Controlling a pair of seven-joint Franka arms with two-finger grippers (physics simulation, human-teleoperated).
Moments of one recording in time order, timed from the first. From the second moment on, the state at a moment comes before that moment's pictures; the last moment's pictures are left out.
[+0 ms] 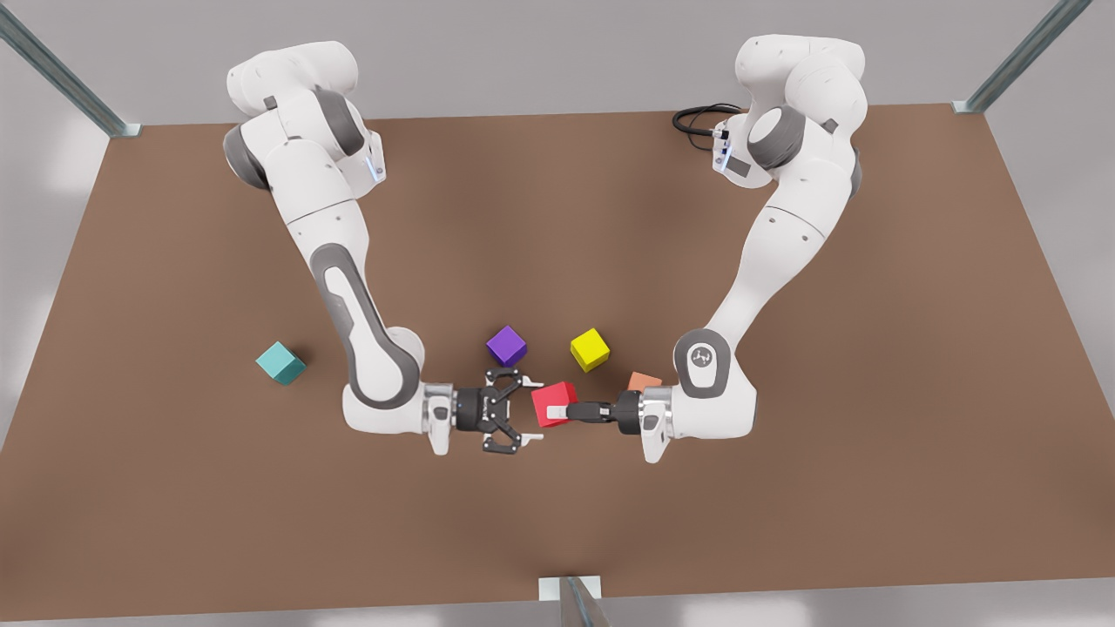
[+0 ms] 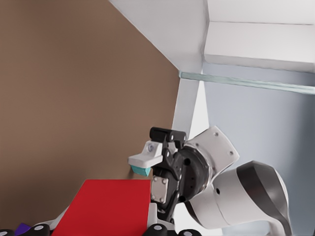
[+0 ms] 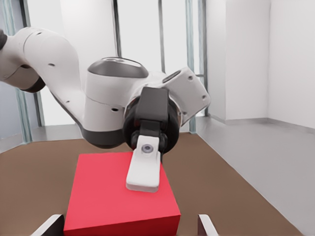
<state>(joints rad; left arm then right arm) -0.13 1.10 -0.58 -1.02 -0.93 2.20 0.11 0.34 0.89 0.09 -1.29 1.64 2.03 -2.13</state>
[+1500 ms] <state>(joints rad) 0.20 0.83 -0.58 -1.04 -0.40 1.92 0.08 0.14 0.83 0.13 -1.29 1.15 2.07 -2.16</state>
